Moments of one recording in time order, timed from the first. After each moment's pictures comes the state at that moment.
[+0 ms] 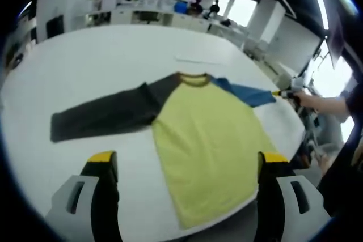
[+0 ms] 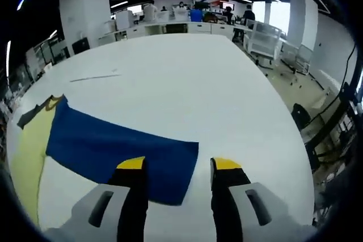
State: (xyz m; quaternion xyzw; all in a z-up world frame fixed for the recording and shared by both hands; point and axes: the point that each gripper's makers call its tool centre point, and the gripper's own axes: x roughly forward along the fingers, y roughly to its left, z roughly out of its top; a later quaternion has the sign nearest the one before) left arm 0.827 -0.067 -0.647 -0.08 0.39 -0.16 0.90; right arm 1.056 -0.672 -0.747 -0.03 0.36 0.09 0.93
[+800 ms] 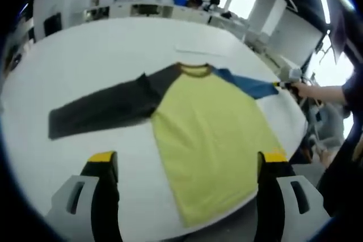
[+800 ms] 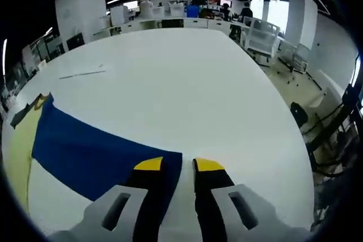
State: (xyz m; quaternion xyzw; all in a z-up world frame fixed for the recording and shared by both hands) left arm 0.827 -0.070 -0.661 -0.07 0.42 -0.16 0.89; right arm 1.079 -0.687 -0.764 -0.05 0.38 0.09 0.92
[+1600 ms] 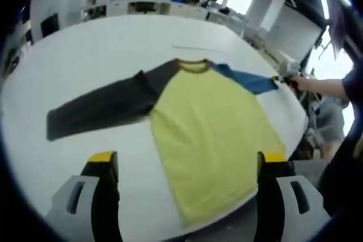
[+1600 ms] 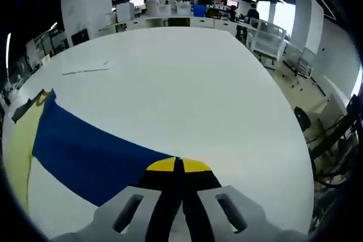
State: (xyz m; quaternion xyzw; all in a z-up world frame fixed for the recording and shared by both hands) left arm 0.824 -0.074 -0.667 -0.06 0.43 -0.17 0.89; right arm 1.084 -0.678 -0.765 -0.06 0.38 0.10 0.92
